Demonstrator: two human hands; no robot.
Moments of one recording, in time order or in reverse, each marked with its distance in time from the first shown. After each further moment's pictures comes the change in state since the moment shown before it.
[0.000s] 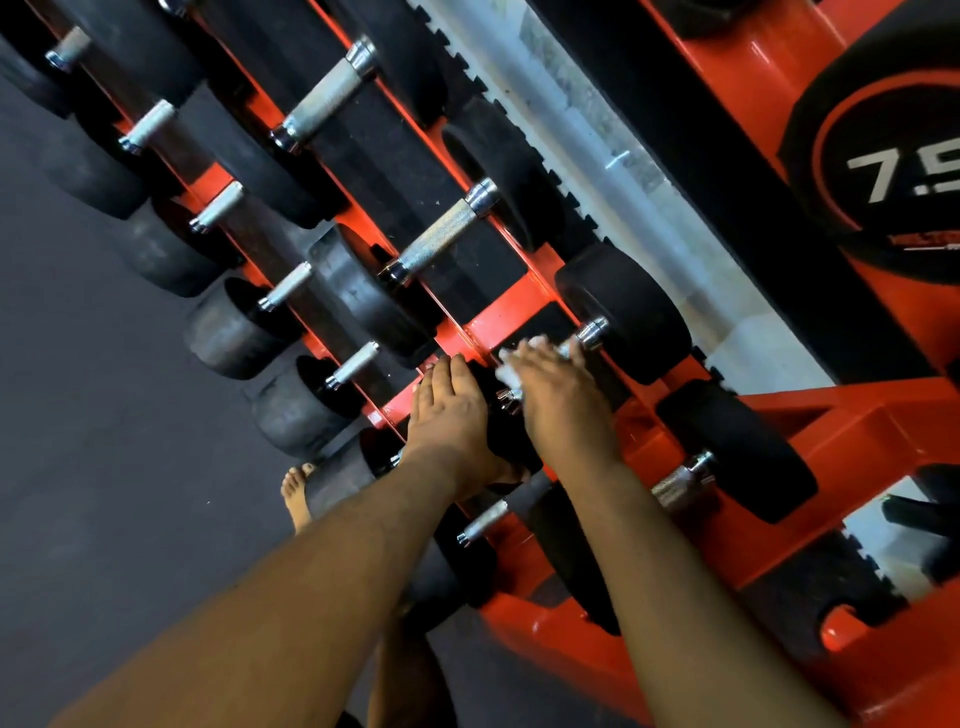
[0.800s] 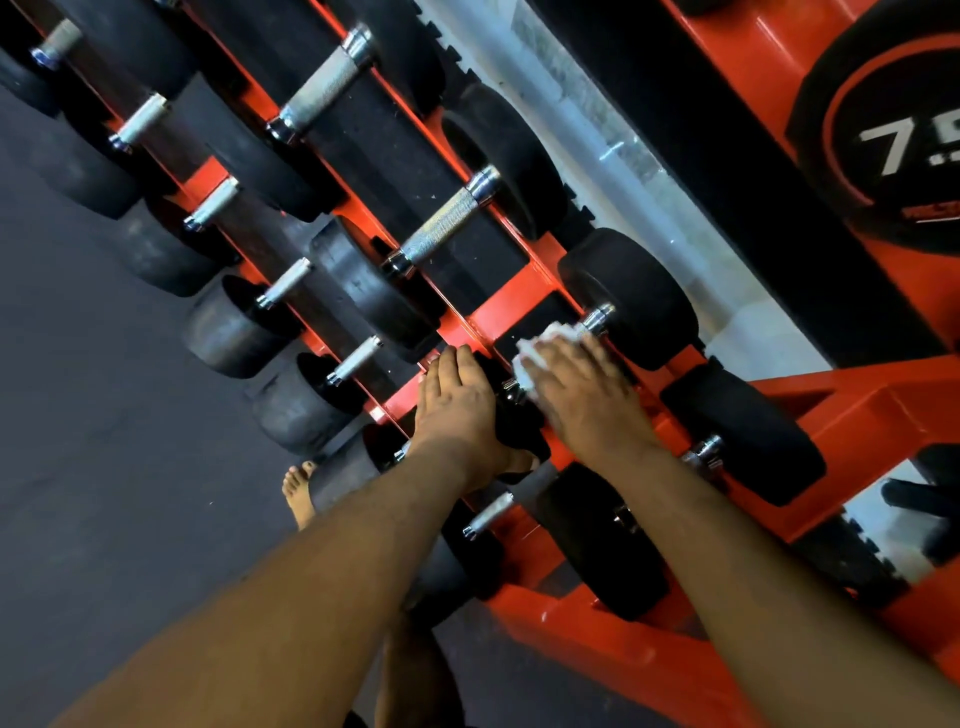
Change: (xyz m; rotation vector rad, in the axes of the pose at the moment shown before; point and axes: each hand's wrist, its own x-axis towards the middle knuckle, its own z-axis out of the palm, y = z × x) left_hand -0.002 -0.003 -0.001 0.004 0.012 0.029; right_hand -0.019 0.038 0.005 -0.414 -0.063 -0.255
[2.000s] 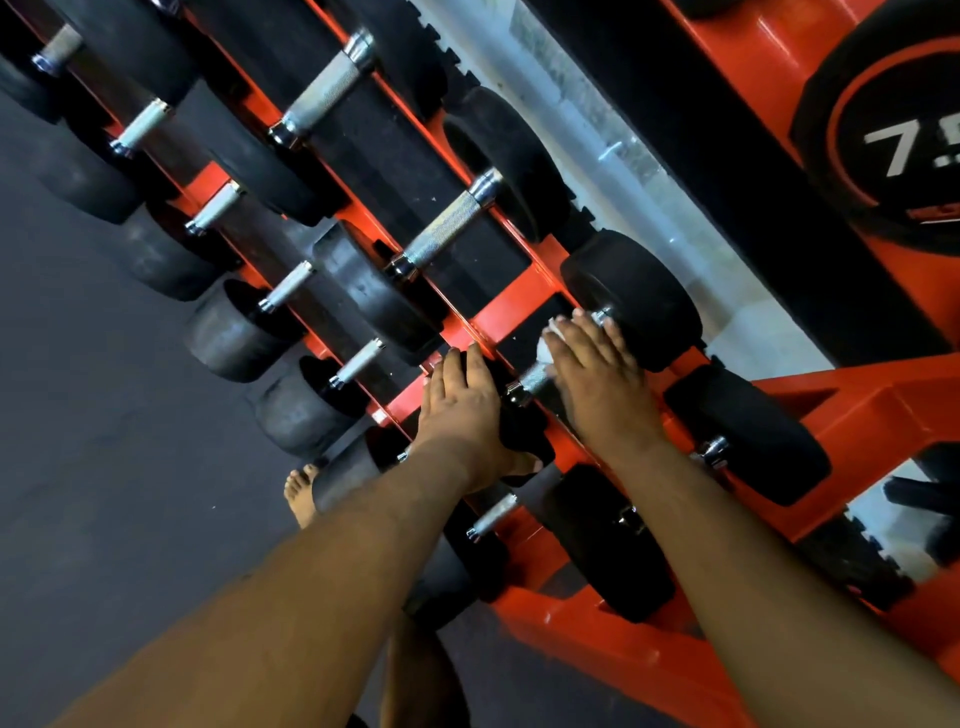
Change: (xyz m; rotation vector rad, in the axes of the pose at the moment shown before) left_hand 0.005 -0.006 0.000 0.013 -0.035 0.035; right_hand 0.011 0.010 0.000 0.011 0.041 0.157
